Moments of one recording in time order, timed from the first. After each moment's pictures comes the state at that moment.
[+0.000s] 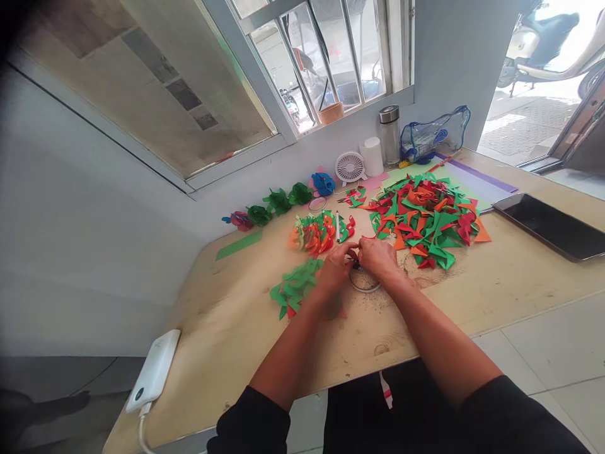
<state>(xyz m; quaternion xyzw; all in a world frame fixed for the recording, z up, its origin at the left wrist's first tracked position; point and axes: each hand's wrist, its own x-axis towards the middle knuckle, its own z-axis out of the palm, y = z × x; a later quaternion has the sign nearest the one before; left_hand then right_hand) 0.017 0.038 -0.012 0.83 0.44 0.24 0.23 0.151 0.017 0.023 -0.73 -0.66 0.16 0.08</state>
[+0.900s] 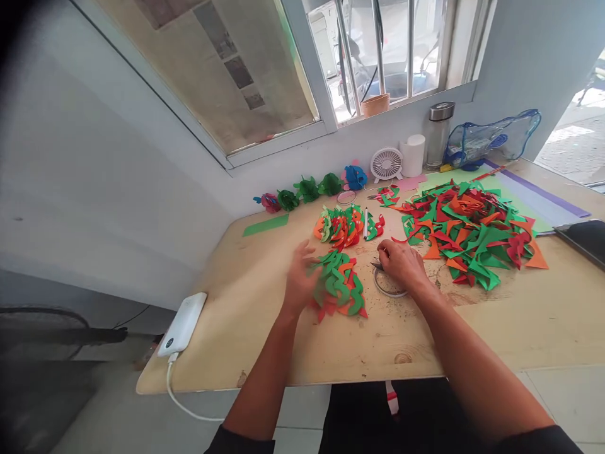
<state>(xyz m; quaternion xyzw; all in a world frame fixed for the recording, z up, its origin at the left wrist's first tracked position) -0.093 -0.008 0.013 0.63 0.57 0.46 0.26 0.146 0.018 0.017 -0.69 -0.69 0.17 0.16</state>
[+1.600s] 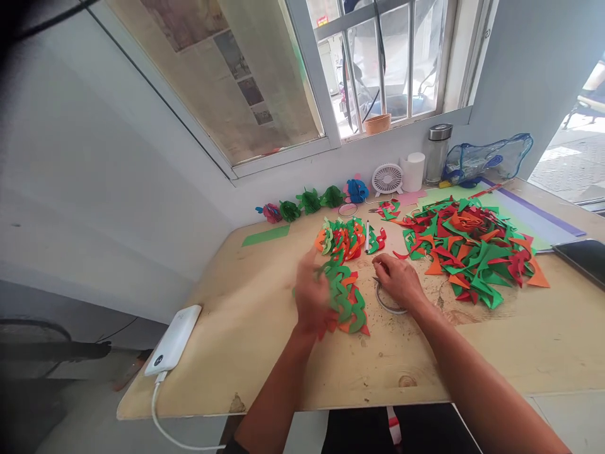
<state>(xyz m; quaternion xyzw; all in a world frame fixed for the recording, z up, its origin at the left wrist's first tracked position) -0.065 -0.010 0.017 0.68 0.55 0.48 0.06 0.137 0.014 0.015 -0.62 -0.69 0.23 0.31</state>
